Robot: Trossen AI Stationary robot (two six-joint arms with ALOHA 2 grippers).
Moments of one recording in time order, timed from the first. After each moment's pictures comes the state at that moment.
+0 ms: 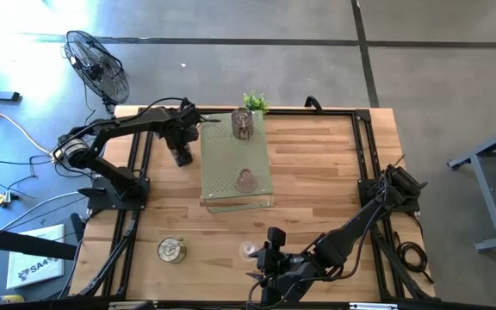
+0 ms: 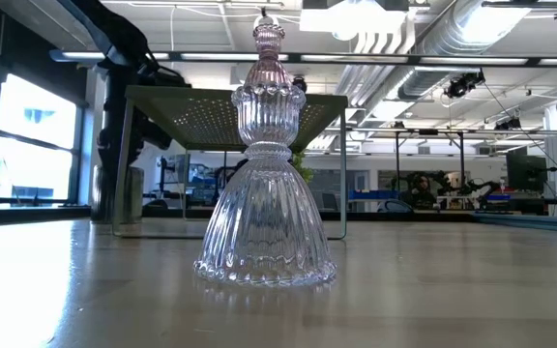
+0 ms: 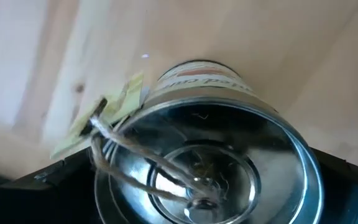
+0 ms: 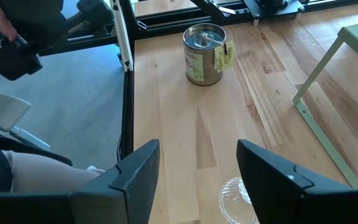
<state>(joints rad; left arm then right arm) 0.71 1.45 0.91 -0.92 -0.08 0.24 0.68 1.92 1.70 -0.50 0.55 0.63</state>
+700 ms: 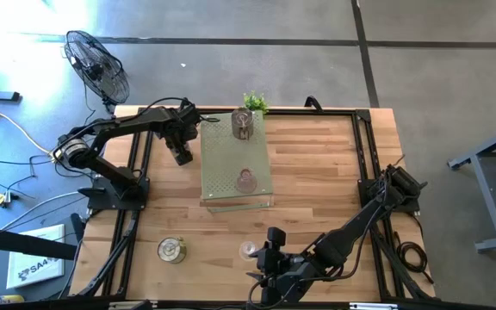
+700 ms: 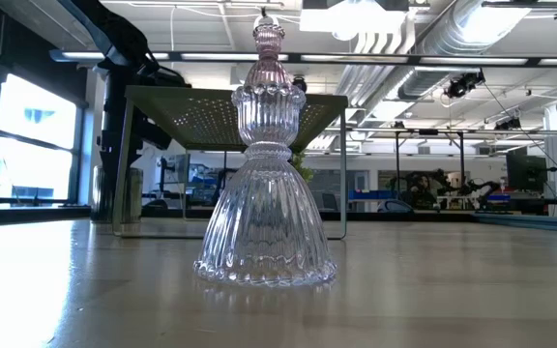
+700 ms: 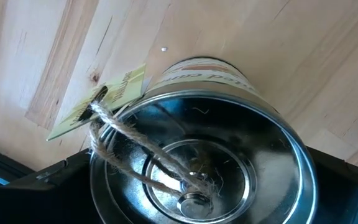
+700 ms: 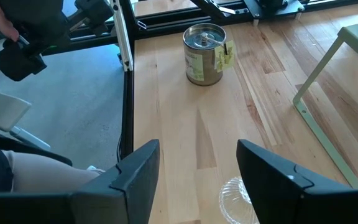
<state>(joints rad) 0.71 1.45 0.91 -0.92 -0.13 0.19 0.68 1.92 1.70 -0.50 0.55 0.63</state>
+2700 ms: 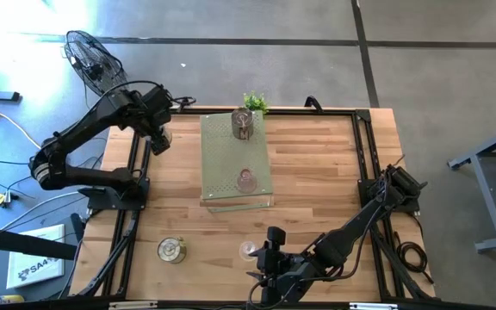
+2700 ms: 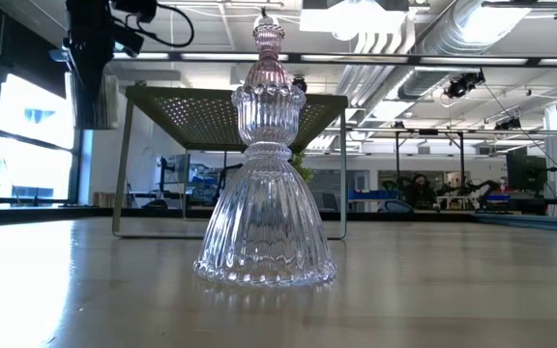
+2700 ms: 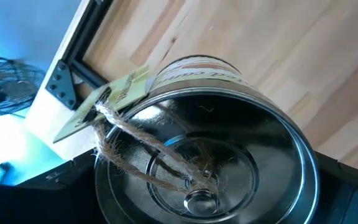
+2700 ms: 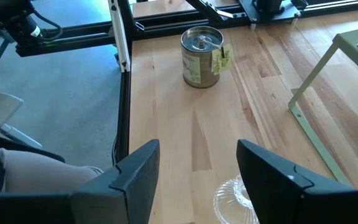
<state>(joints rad) 0.70 1.12 1.28 -1.48 -0.22 0.08 0.68 1.92 1.70 -0.50 0.57 0.60</state>
